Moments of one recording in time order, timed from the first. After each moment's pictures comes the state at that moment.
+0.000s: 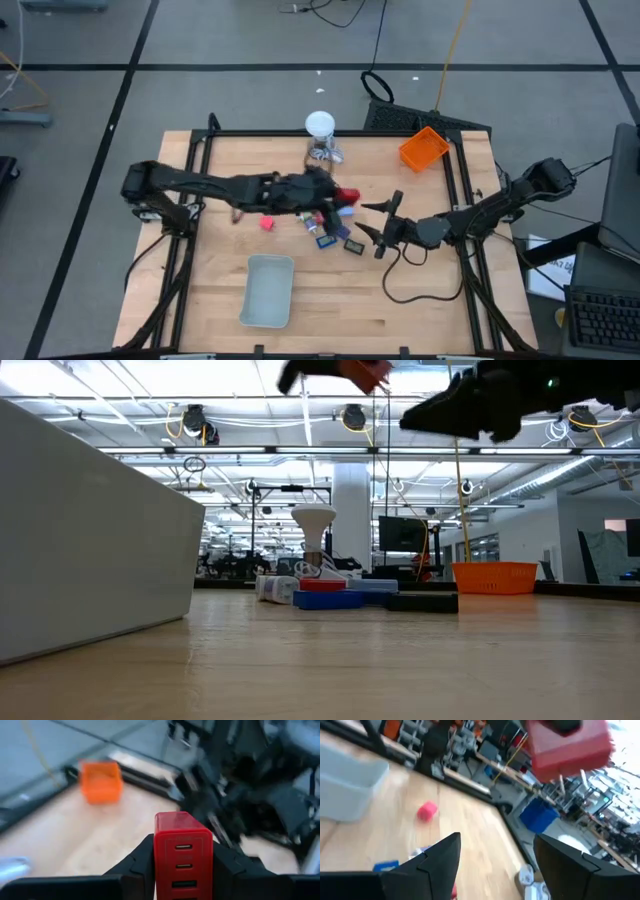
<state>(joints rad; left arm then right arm) -0.10 1.63 1.43 -0.20 -0.34 -0.36 0.38 1.25 0.48 0.69 0.73 -0.47</state>
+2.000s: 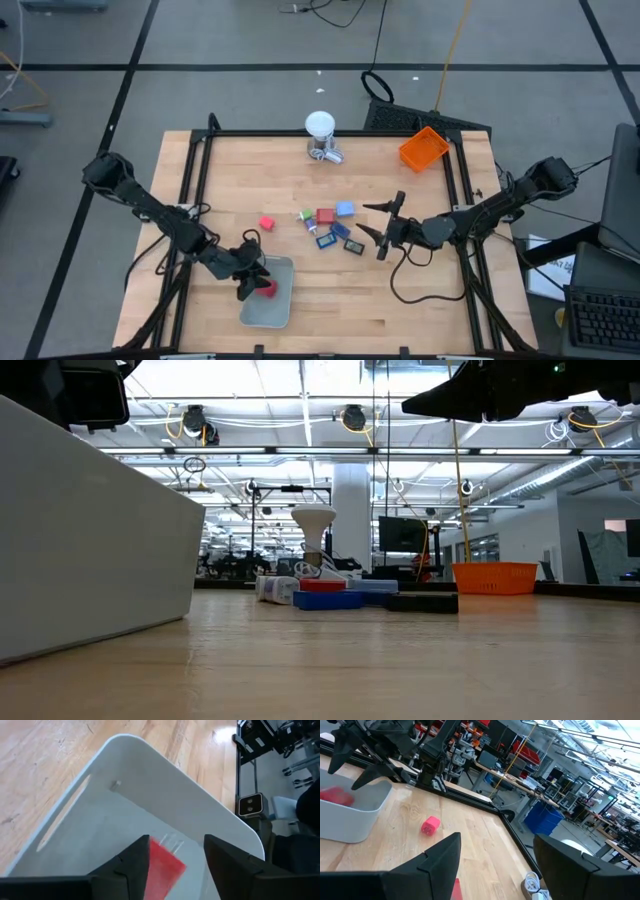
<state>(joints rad) -0.62 1.24 0.49 0.10 -0.21 -1.02 0.39 1.23 0.48 0.71 0.73 -0.43</state>
